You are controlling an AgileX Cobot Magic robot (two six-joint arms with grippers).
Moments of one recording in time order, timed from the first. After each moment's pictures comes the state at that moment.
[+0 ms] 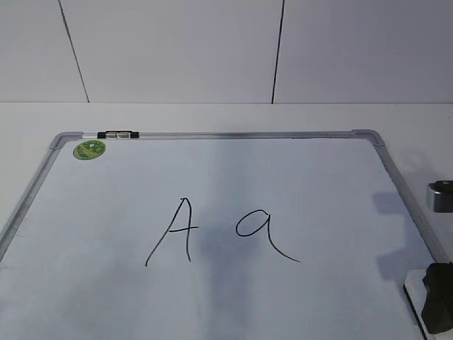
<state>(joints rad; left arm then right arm) 0.01 0.01 -0.51 -0.16 1.11 0.08 0.20 1.34 -0.65 0.04 0.93 0.03</state>
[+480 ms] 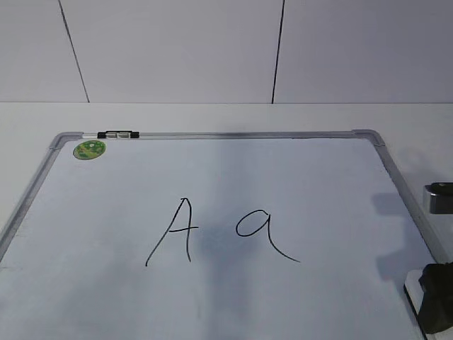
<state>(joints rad) 0.01 0.01 -0.51 -0.16 1.11 0.08 0.20 1.37 -0.65 0.04 0.91 0.03</state>
